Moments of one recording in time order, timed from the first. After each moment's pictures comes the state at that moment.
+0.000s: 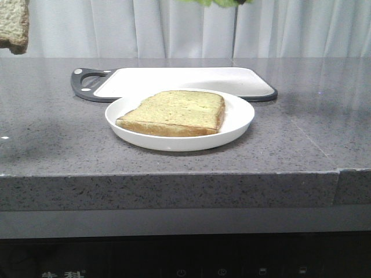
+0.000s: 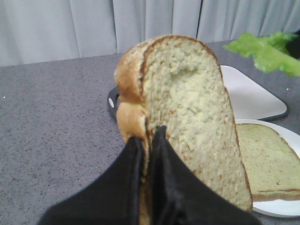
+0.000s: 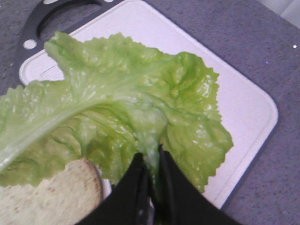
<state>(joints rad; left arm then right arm) -0.54 0.62 -0.61 0.71 0.36 -0.73 0.35 1.60 -1.48 0.30 0.62 -0.57</state>
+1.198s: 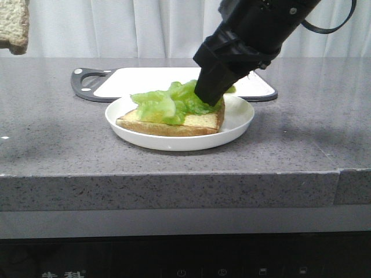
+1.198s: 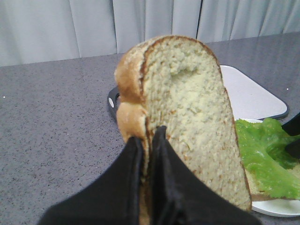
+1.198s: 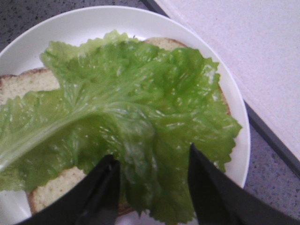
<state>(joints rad) -0.54 0.62 -0.61 0.71 0.36 -0.73 0.51 1.59 -1.15 0.33 0.48 -0.59</state>
